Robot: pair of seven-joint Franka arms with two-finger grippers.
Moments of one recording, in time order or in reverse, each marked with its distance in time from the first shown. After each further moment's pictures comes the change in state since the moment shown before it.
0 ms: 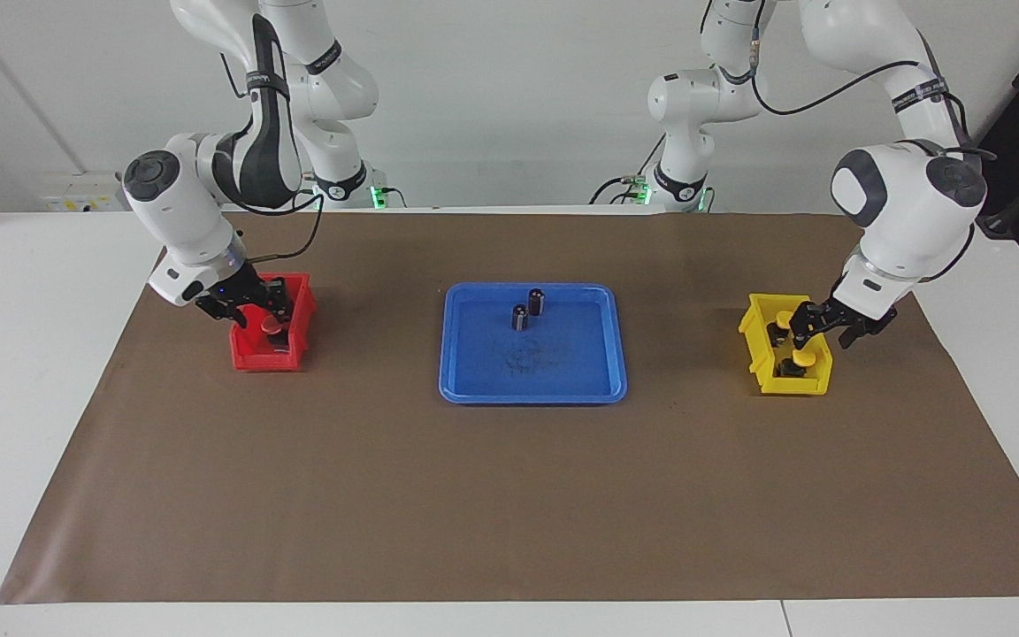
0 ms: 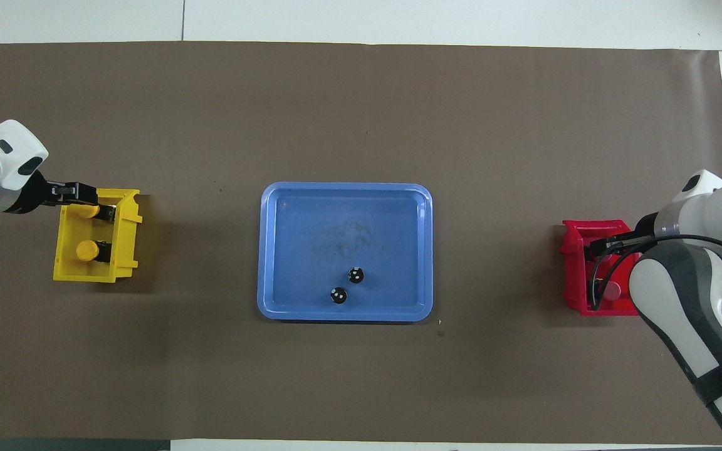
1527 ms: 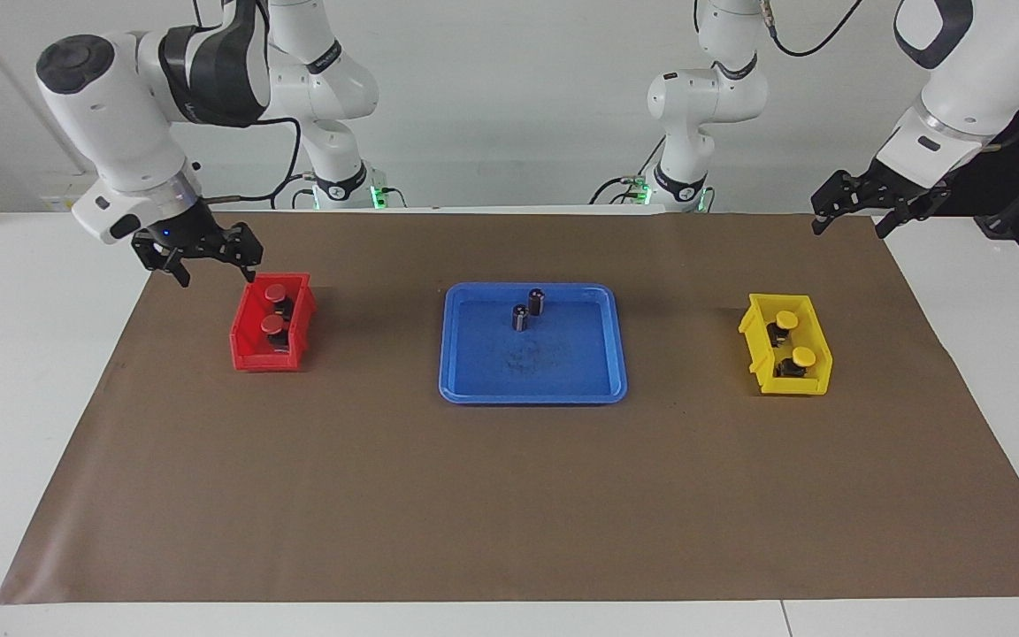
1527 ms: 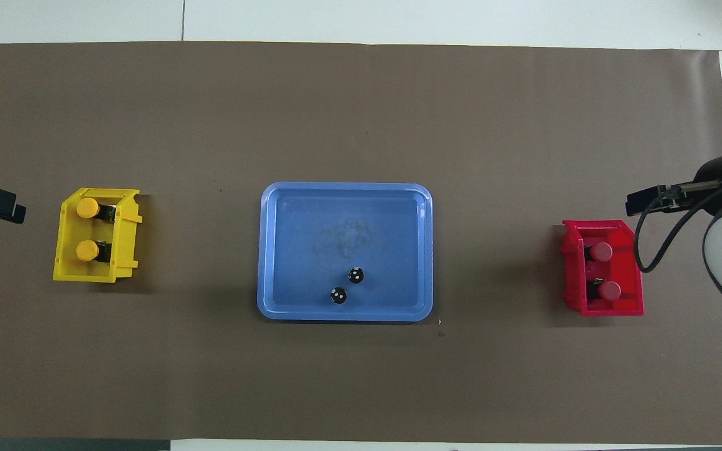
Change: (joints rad) left arm -0.053 -0.124 -0.006 0.452 0.000 -0.727 -0.001; right arm 0.041 0.015 0.007 0.372 -0.019 -0.321 0.146
